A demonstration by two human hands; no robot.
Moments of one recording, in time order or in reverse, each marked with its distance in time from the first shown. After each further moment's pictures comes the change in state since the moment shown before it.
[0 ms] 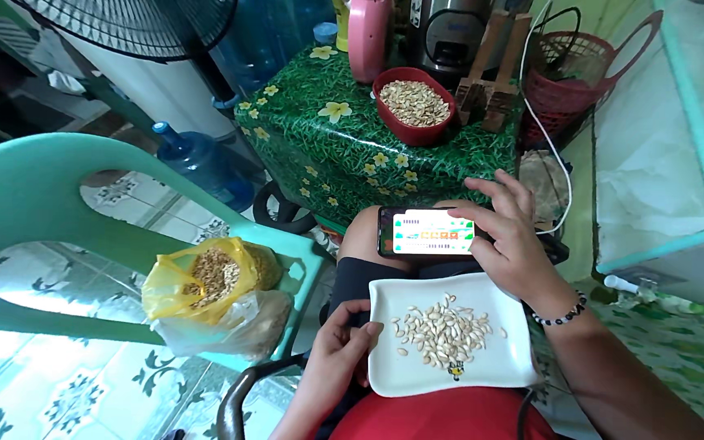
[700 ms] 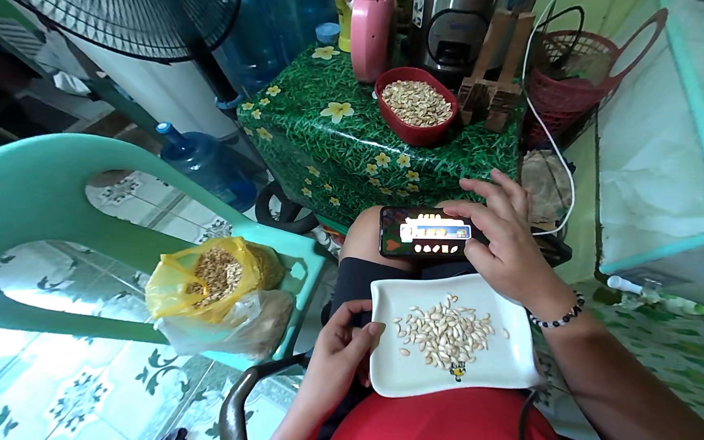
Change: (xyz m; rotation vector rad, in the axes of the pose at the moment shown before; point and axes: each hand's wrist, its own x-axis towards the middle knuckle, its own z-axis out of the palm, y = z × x) left_hand 0.000 -0.003 -0.001 -0.006 -0.008 0.022; right_hand 0.004 -0.008 0.003 -0.009 -0.014 -0.013
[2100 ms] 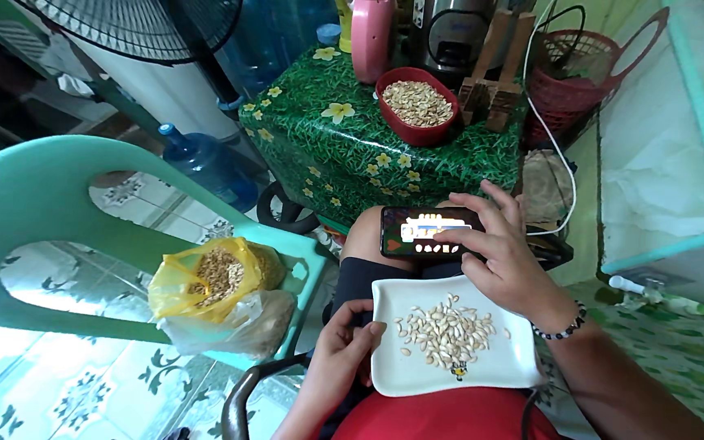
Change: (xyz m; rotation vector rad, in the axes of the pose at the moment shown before) left_hand 0.000 0.003 0.001 0.014 0.001 -0.007; right_hand -0.013 -0.005 0.003 0.033 -0.039 -0.068
